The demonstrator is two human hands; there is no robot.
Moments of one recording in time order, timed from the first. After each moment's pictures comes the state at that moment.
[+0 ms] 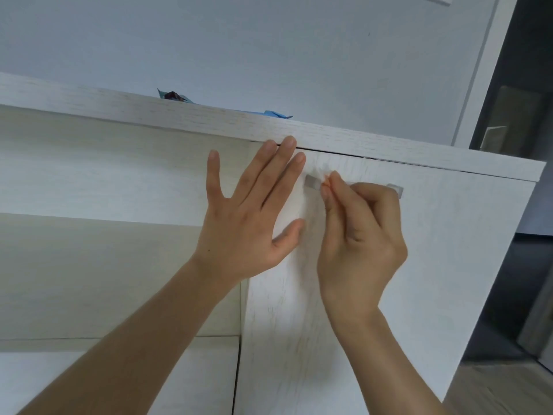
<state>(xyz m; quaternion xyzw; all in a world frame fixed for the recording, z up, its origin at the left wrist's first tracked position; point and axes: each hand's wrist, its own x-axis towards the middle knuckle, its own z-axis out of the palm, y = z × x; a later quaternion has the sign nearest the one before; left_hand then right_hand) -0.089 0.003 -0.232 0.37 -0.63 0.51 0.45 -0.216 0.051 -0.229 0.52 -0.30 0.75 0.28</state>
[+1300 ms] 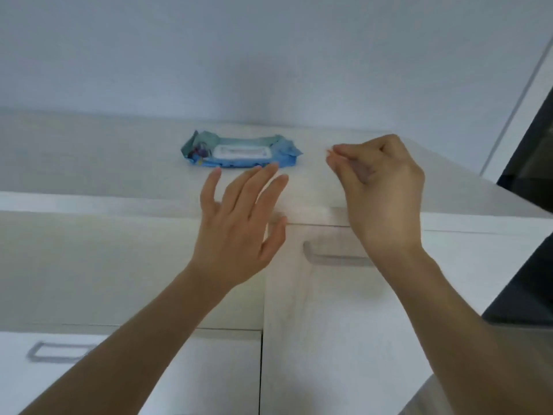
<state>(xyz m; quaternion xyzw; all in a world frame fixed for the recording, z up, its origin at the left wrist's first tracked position) -0.069 0.042 -0.138 0.43 -0.70 0.40 0.40 -0.241 0.046 -0.072 0.67 -0.43 0.61 0.06</state>
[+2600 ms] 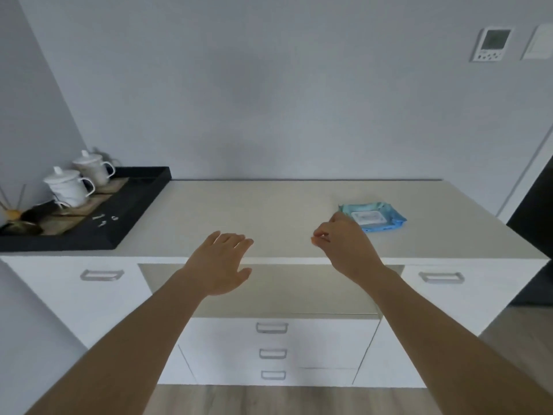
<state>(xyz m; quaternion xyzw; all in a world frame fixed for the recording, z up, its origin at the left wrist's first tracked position) 0.300 0.233 0.088 0.60 -0.80 0.06 -0.04 0.063 0.203 0.105 0.78 -0.57 0.26 -0.09</state>
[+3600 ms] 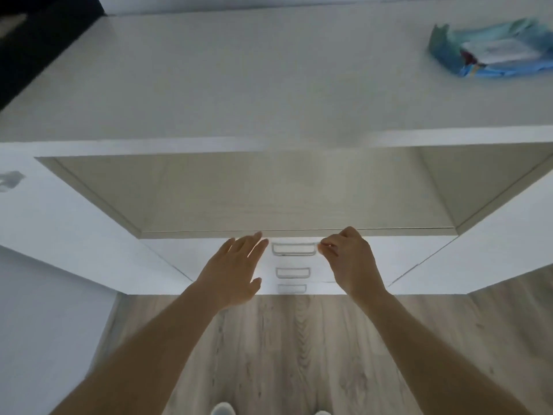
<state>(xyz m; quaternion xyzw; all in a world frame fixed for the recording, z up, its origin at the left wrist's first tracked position) 0.338 0.173 -0.237 0.57 -0.81 -0.07 -0.14 0.118 0.148 -0.243 0.67 -0.65 0.23 -0.26</state>
